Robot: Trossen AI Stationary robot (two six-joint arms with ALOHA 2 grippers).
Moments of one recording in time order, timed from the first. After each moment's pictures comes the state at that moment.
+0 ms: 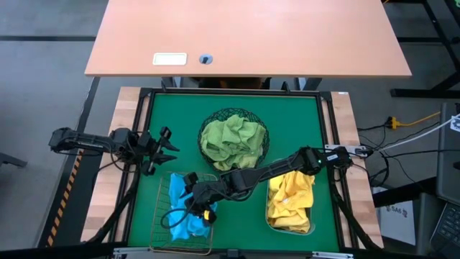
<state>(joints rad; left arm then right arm) -0.05 0.23 0.01 0.49 0.15 -0.12 0.34 2.42 2.35 -0.52 0.02 -0.34</state>
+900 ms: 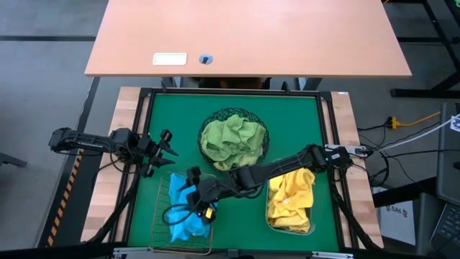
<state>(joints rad) -0.05 0.23 0.01 0.47 0.23 -0.08 0.36 2.34 2.36 -0.48 0.09 -0.29</state>
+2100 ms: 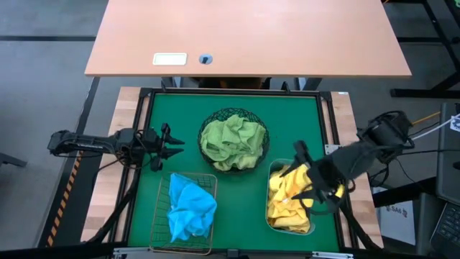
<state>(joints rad) -0.01 0.23 0.01 0.34 -0.02 -0.14 0.58 1.54 2.15 -1.21 0.12 -0.08</state>
